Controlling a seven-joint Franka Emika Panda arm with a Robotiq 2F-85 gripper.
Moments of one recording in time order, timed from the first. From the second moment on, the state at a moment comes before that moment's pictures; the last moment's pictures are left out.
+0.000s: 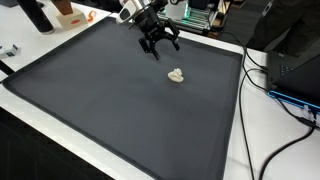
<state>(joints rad) -0.10 0.27 0.21 -2.28 1.08 2.40 -0.95</state>
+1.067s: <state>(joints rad) -0.01 0.31 0.12 -2.27 1.11 2.34 -0.45</state>
